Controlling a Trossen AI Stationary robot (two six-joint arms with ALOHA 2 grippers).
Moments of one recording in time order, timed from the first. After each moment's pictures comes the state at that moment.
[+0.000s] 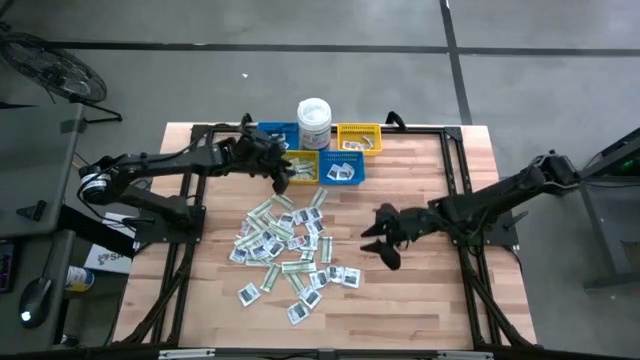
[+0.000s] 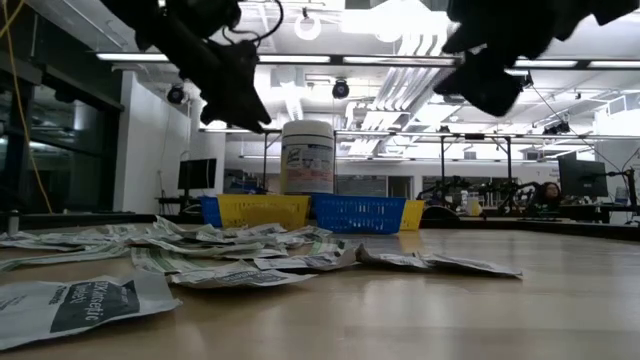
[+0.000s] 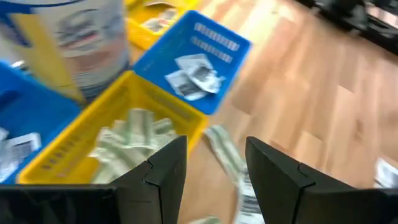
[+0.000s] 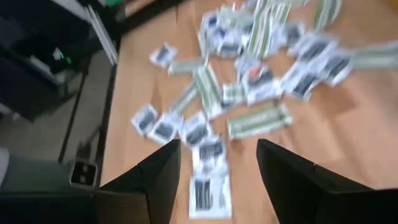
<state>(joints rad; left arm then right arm) 0.37 1.25 0.86 -0.24 0.05 -0.24 0.30 1.21 0.66 0.01 0.09 0.63</state>
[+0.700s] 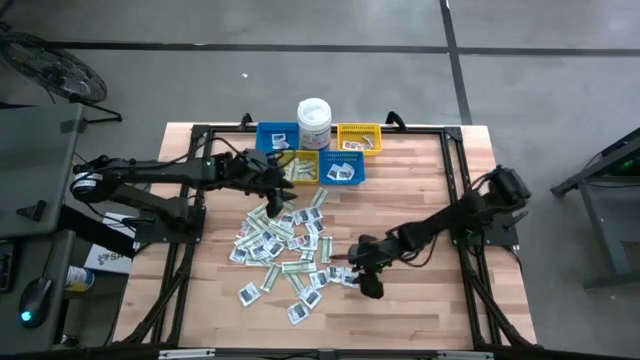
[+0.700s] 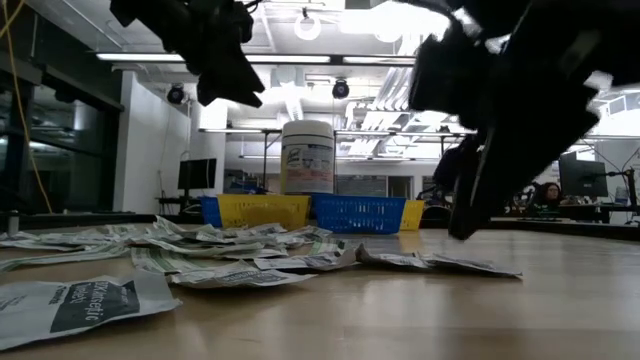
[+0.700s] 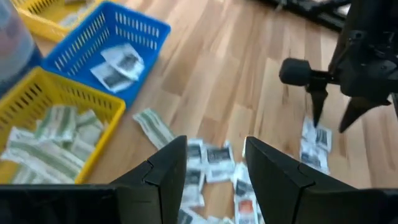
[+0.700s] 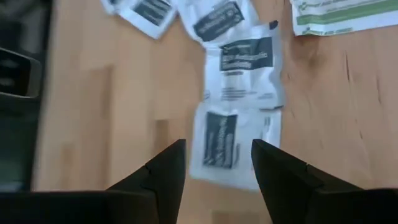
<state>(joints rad) 0.16 1.17 0.86 -0.30 0.05 -0.27 0.35 1.74 0.84 0.03 -0.11 0.55</state>
